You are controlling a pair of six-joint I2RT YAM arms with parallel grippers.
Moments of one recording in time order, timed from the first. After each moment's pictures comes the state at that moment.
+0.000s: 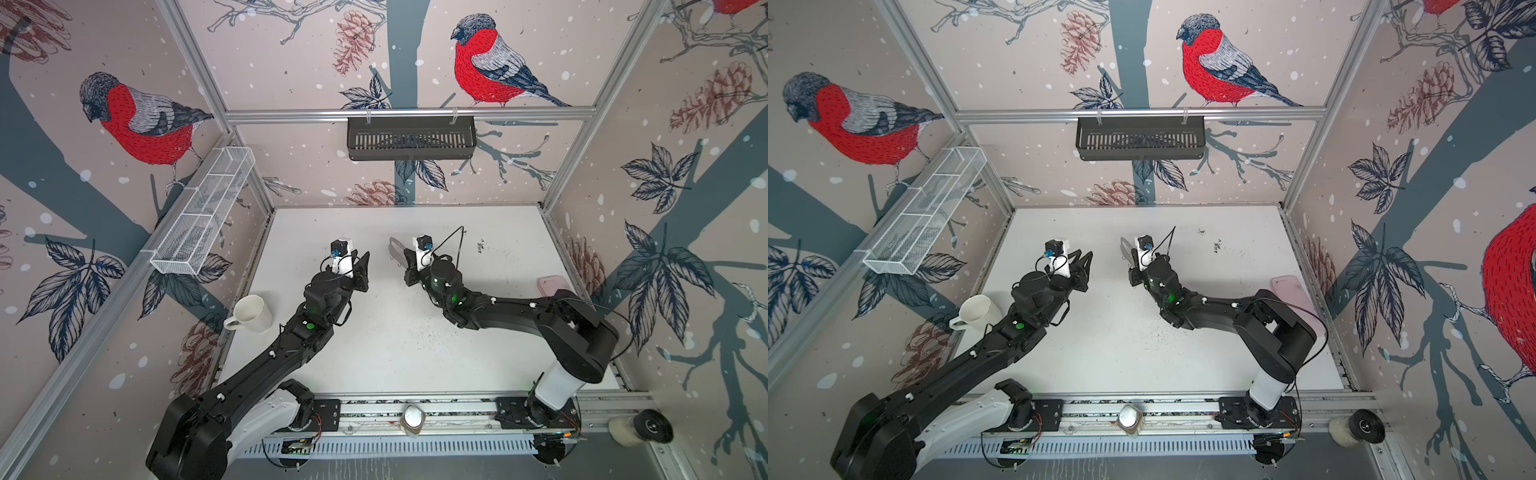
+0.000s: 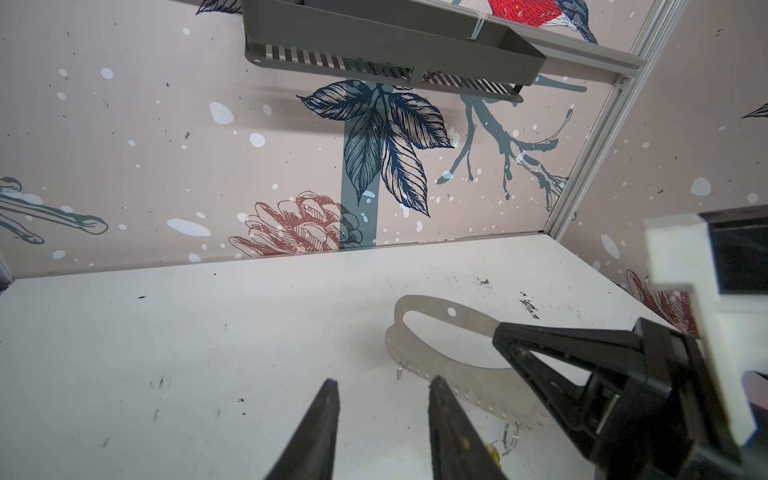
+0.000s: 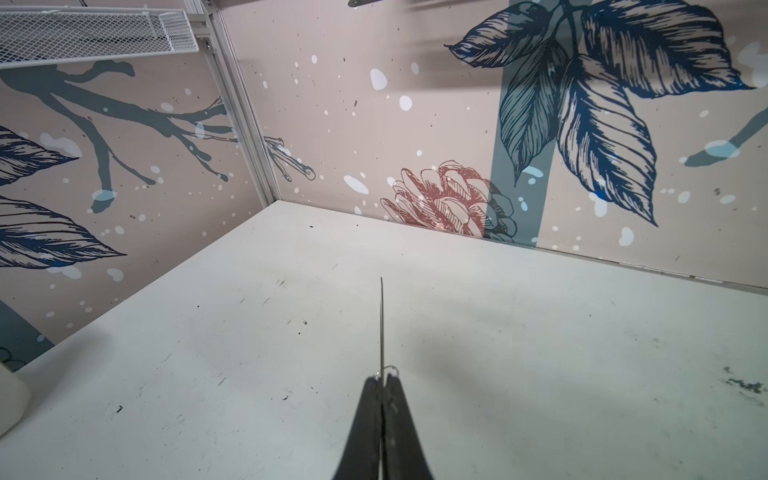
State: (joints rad) left arm -0.54 0.97 0.53 0.37 -0.17 -0.16; right arm 0.87 1.72 0.87 0.74 0.30 0.15
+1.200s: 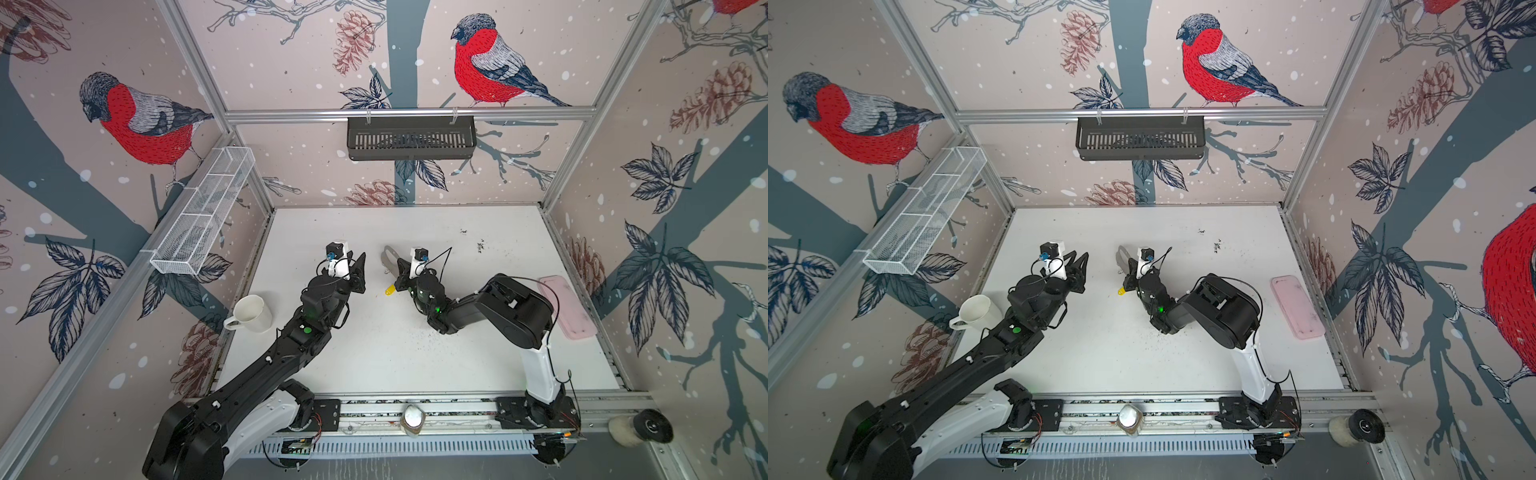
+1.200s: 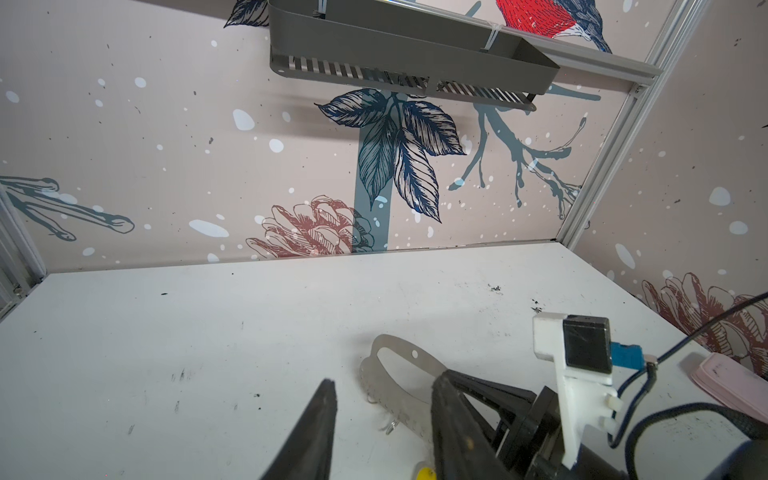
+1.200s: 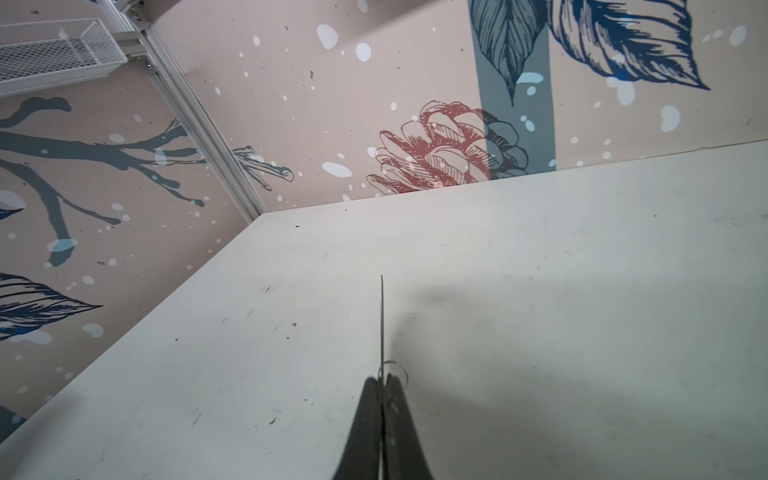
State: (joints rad) left arm -0.54 0.94 0.51 0.37 -0.21 -0.16; right arm 0.85 2.08 0.88 1.12 0.34 0.37
